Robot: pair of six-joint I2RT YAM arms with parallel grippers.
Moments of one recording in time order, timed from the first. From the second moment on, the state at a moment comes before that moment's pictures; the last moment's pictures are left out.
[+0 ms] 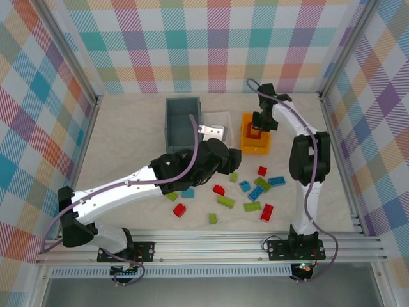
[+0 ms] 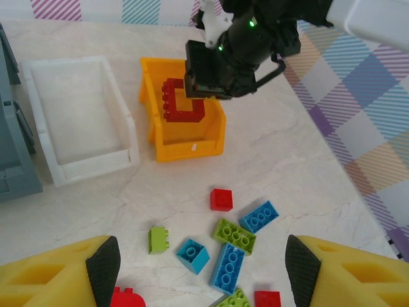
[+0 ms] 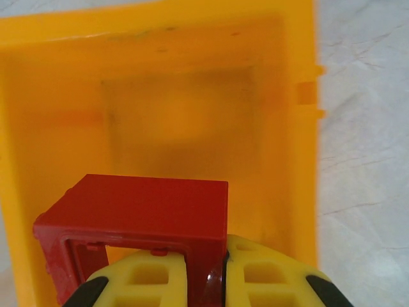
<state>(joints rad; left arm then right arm) -1.15 1.45 1.47 -0.63 -0.48 -0.68 0.22 2.13 1.86 -0.97 0.06 0.34</state>
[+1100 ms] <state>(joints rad) -0.56 1.20 1.00 -0.94 -0.31 -0.83 0.75 1.23 1.12 -0.62 -0.15 0.31</state>
